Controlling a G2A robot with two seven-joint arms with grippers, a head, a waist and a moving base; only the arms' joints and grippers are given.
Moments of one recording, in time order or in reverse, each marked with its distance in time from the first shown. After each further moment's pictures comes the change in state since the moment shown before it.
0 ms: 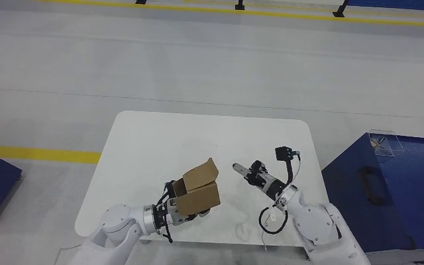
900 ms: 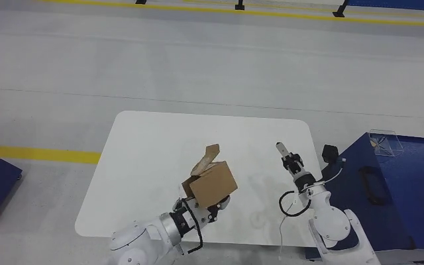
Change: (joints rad) left arm 0.137 -0.082 0.087 -0.527 -0.726 0.223 1.216; right arm -0.054 -0.016 0.116 0.020 0.091 0.150 -0.250
